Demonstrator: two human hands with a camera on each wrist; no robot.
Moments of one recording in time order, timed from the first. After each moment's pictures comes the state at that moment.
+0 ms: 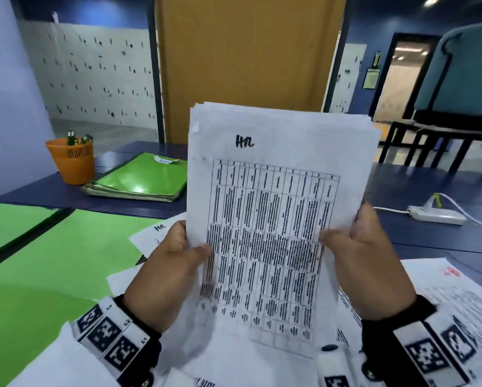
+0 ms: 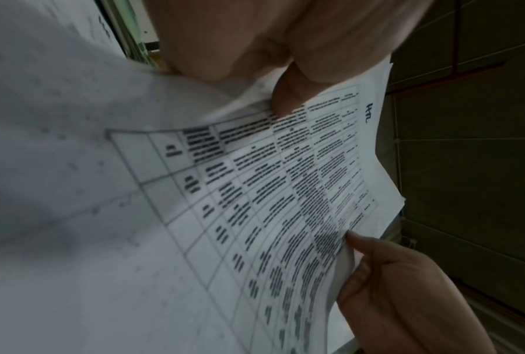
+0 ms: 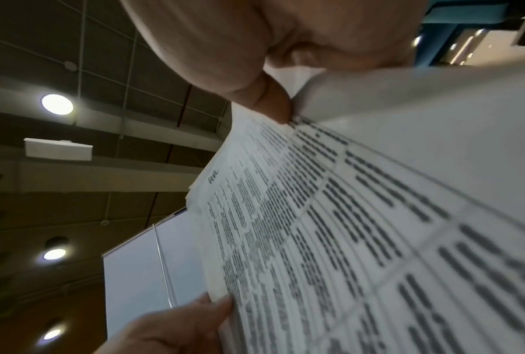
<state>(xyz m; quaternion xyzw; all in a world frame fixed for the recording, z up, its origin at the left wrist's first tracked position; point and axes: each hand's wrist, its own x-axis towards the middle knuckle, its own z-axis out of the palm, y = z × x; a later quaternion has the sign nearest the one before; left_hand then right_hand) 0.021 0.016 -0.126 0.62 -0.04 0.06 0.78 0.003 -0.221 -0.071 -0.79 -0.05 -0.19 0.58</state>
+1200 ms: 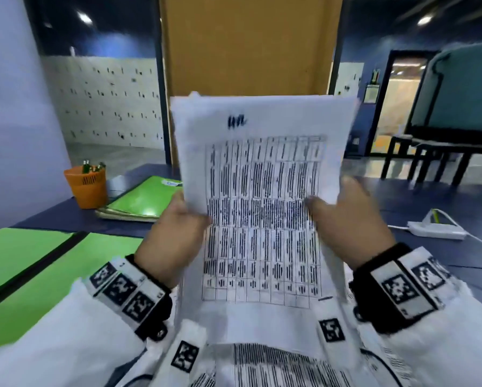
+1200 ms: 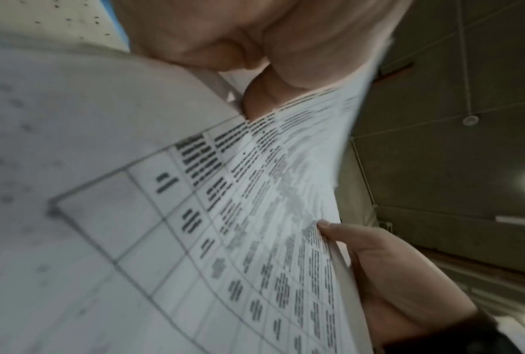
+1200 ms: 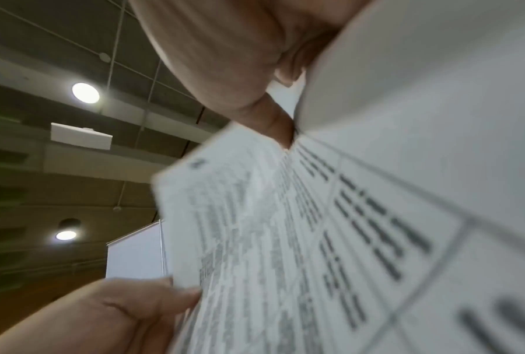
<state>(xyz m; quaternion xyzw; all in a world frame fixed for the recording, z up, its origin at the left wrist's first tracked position) 0.034 0.011 -0.042 0.73 -0.05 0.19 0.66 0.035 -0.221 -0.004 -0.86 -0.01 -0.27 0.42</state>
